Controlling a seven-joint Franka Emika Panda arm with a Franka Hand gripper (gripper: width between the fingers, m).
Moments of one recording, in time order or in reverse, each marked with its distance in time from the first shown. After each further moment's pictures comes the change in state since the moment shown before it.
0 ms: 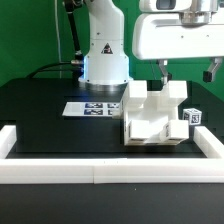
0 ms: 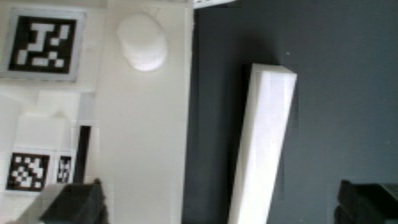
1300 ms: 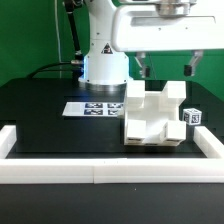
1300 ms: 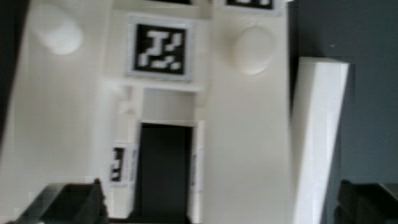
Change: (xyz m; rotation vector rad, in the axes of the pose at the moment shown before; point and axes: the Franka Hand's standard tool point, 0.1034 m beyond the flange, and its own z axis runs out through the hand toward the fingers) arm 0.008 0.051 -0.016 -0.006 -0.010 0.079
